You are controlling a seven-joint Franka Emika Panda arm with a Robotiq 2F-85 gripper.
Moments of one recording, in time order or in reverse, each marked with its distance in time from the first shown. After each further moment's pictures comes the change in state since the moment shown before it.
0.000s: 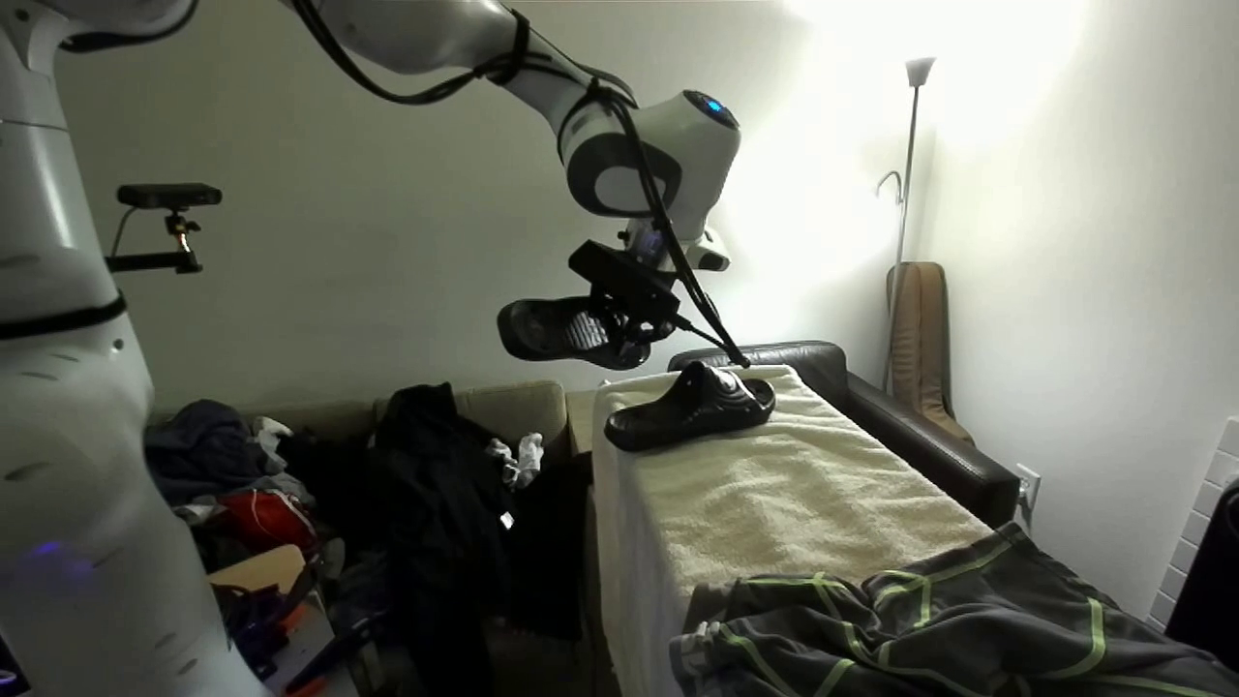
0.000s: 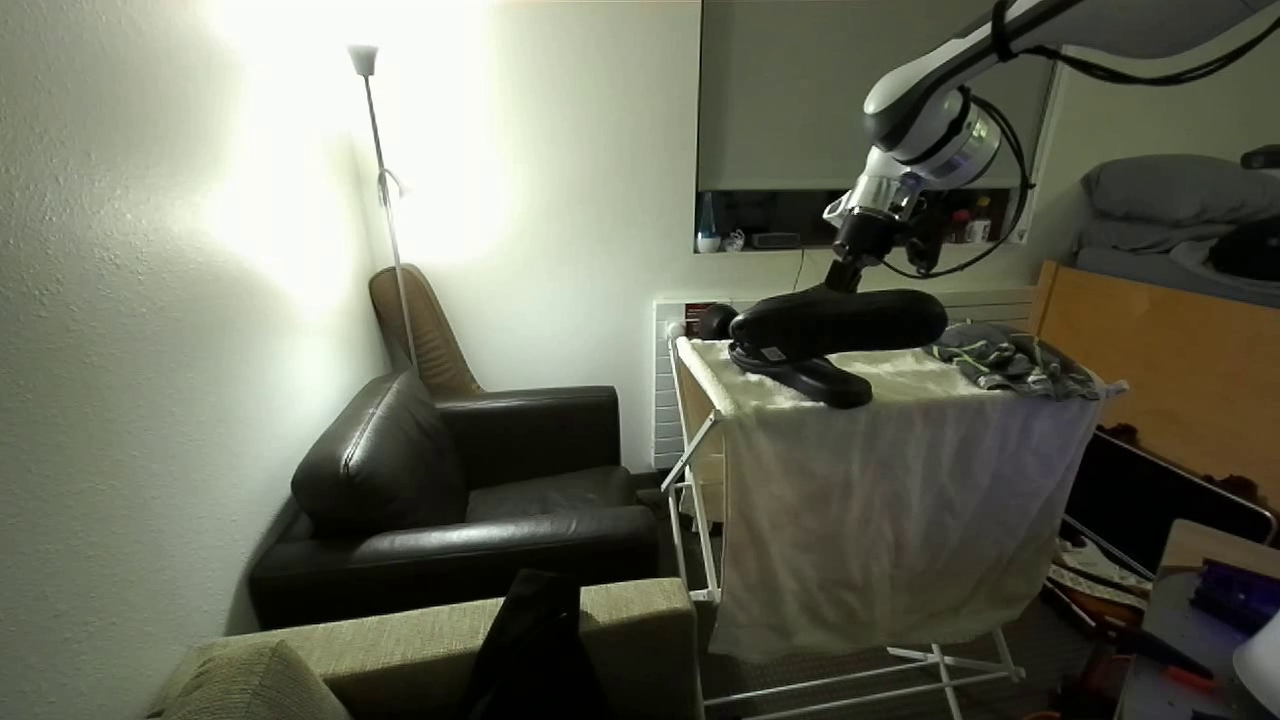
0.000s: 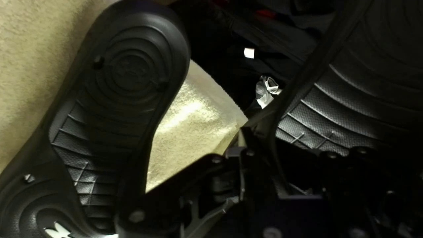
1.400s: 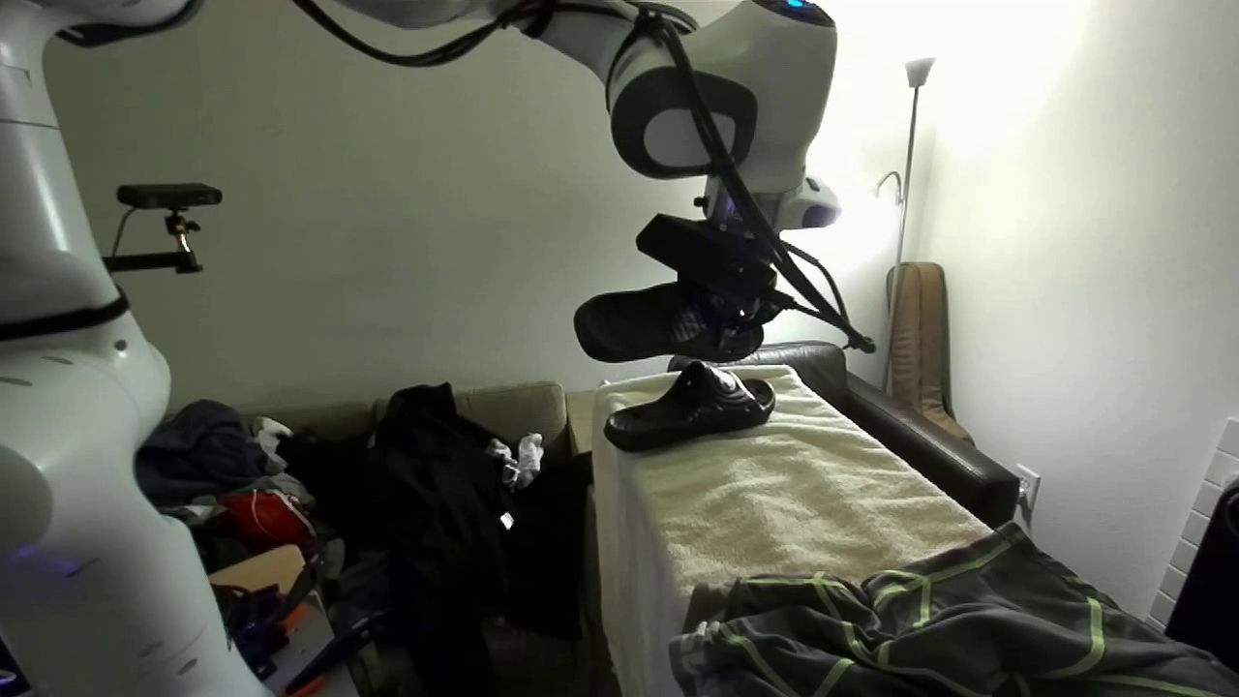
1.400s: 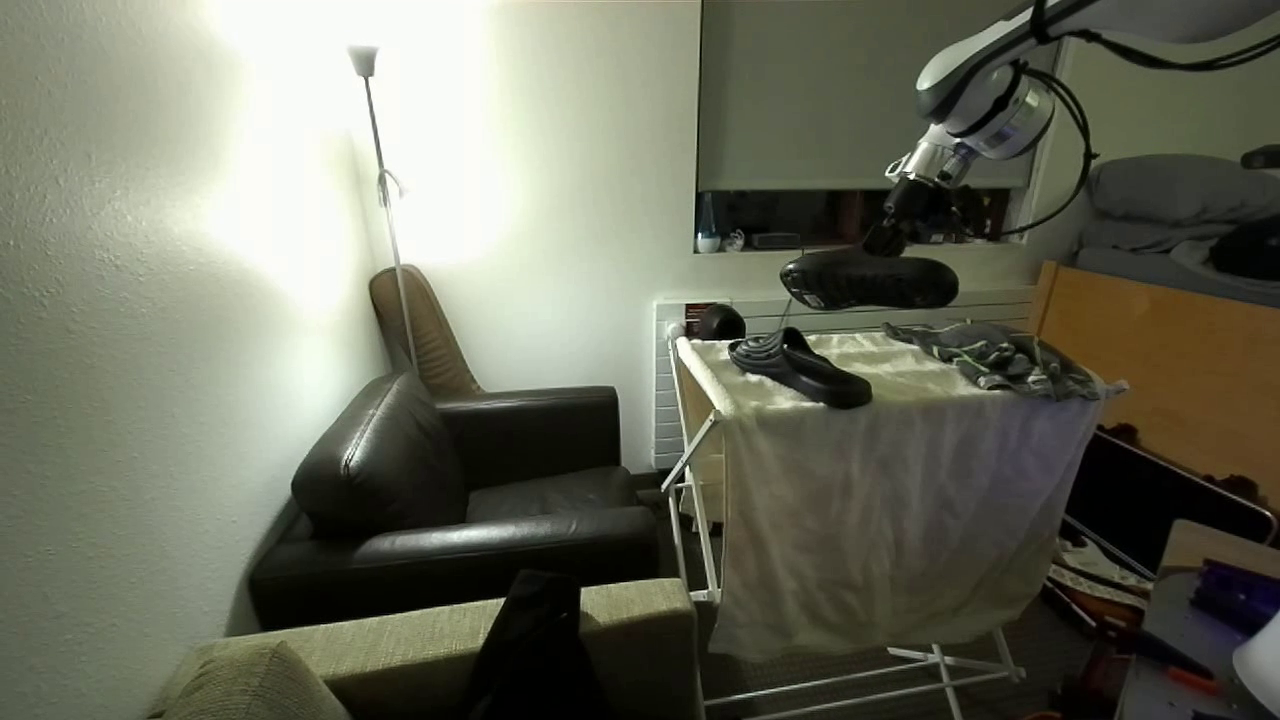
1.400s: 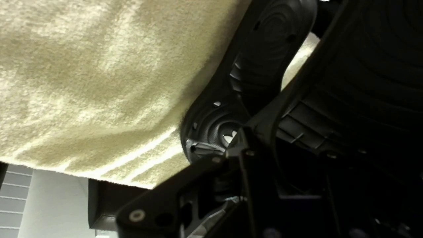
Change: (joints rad) arm -0.164 -0.017 -0.067 0.075 -0.043 0.074 -0.014
